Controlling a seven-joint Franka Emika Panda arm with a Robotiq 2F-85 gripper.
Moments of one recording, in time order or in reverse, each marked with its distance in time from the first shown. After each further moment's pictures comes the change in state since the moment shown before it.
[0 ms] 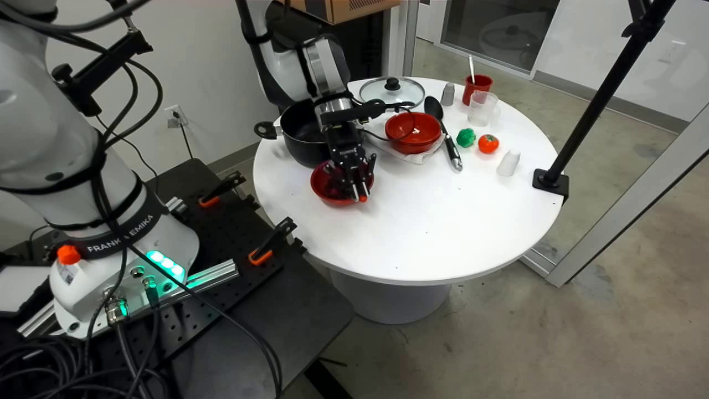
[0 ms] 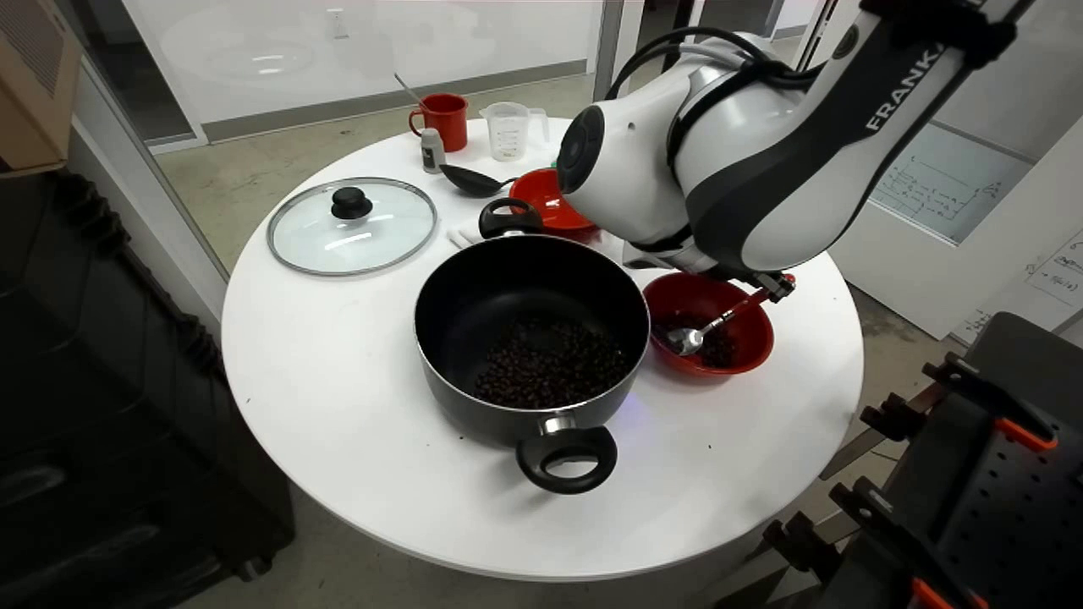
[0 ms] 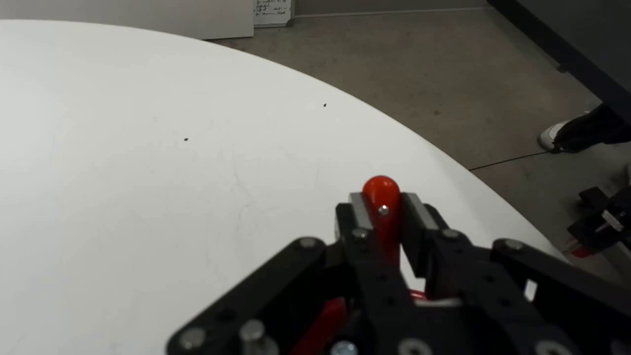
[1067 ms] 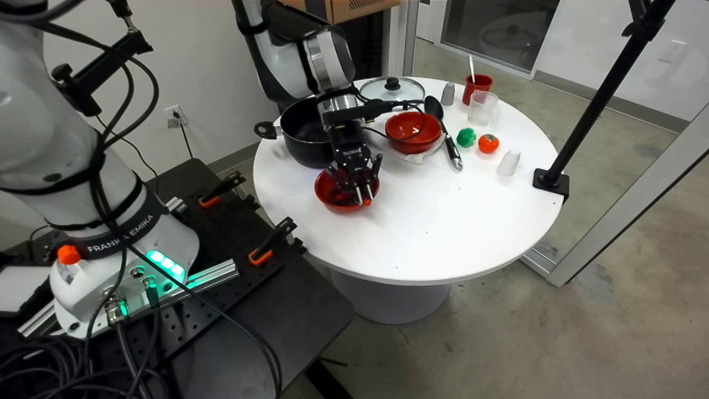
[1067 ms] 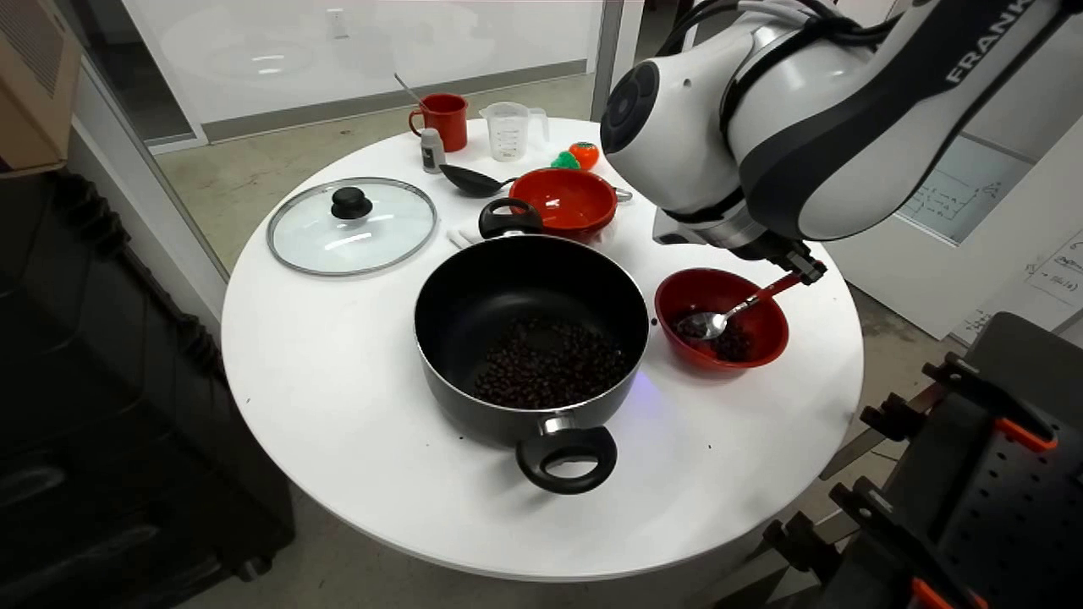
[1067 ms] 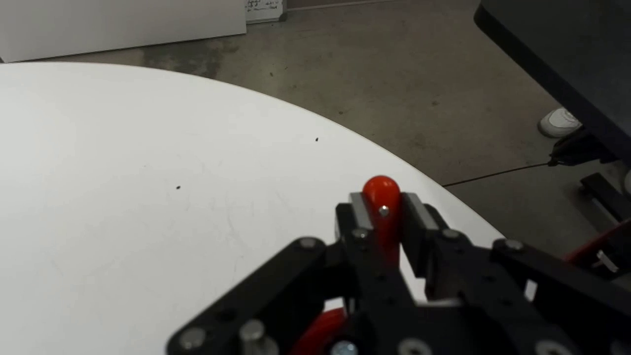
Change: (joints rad) arm -0.024 -0.100 -0.047 -0.091 -0.007 0.066 -0.003
